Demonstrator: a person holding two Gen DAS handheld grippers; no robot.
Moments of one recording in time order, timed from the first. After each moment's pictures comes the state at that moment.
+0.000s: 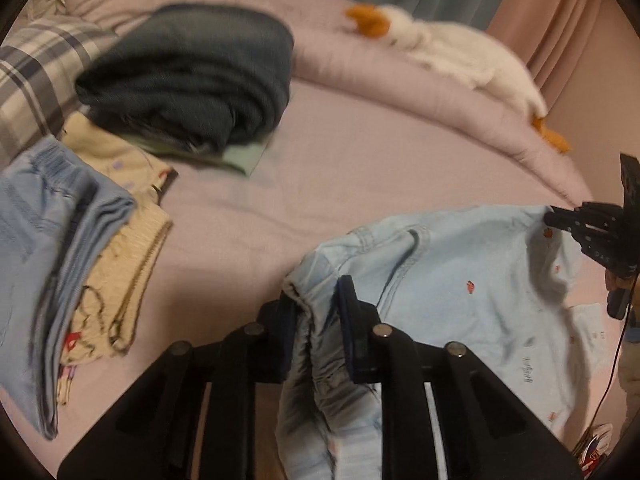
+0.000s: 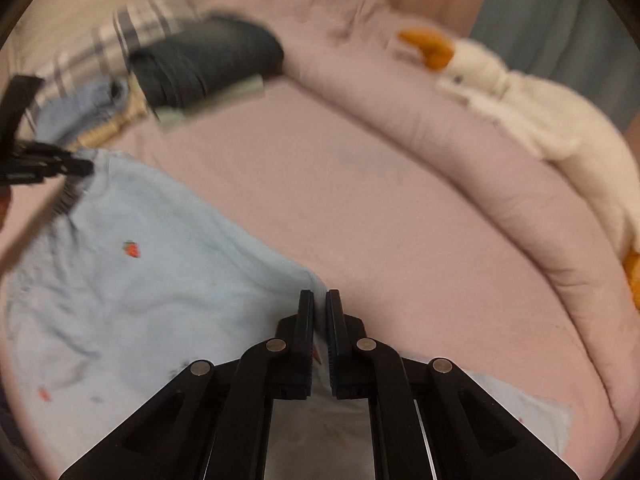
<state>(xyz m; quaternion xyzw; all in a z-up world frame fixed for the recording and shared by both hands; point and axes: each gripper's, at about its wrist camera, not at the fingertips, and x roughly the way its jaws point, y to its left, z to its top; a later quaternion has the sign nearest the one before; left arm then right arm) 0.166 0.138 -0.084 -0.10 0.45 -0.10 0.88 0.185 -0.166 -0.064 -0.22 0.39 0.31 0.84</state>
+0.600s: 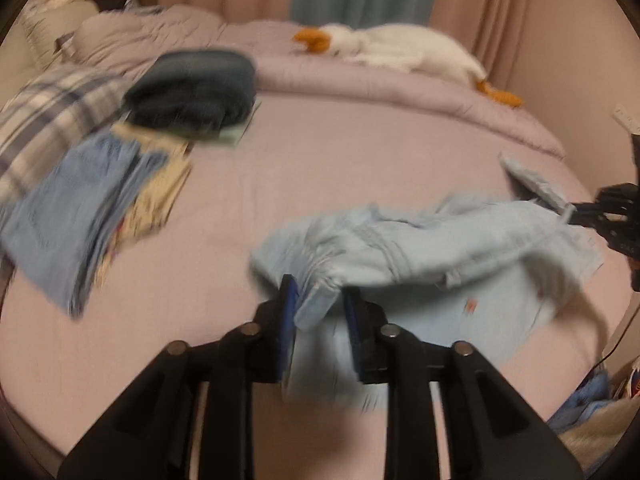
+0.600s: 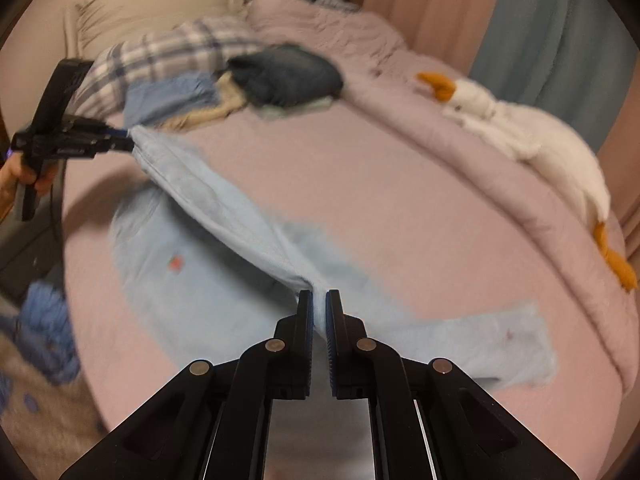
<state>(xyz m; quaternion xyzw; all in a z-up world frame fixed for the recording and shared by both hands) -0.003 0.114 -0.083 -0.02 0.41 -0.11 0.91 0.017 -0.211 -0.050 -0.24 0.36 0.33 0.84</state>
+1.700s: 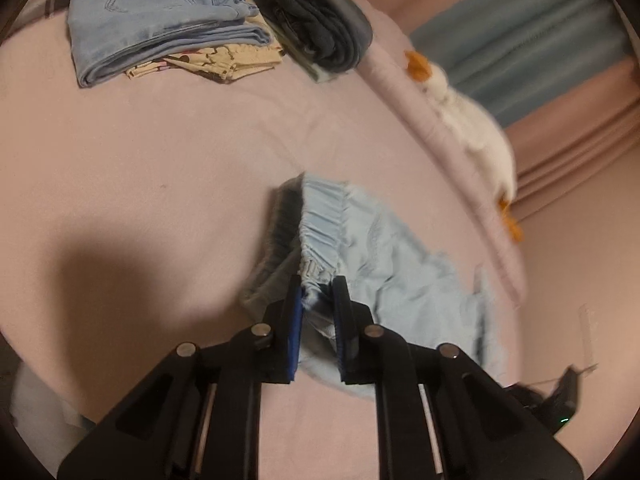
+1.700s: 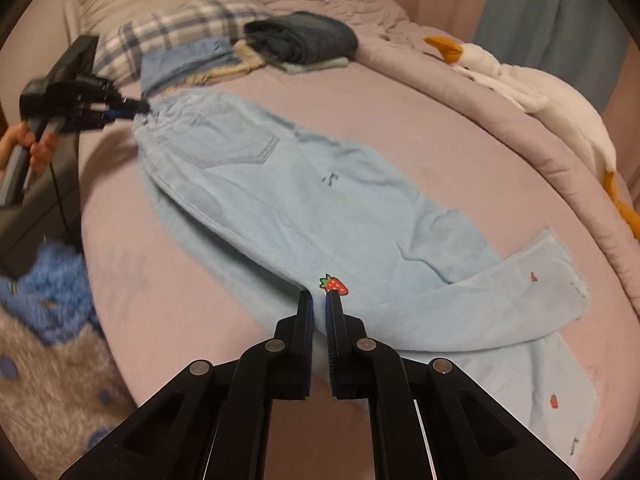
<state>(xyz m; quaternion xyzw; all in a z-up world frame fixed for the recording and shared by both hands) -0.016 0.161 -0.123 -0.34 0.43 -0.04 0.83 -0.022 -0.203 -0.105 -0.22 0.39 0.32 0.83</state>
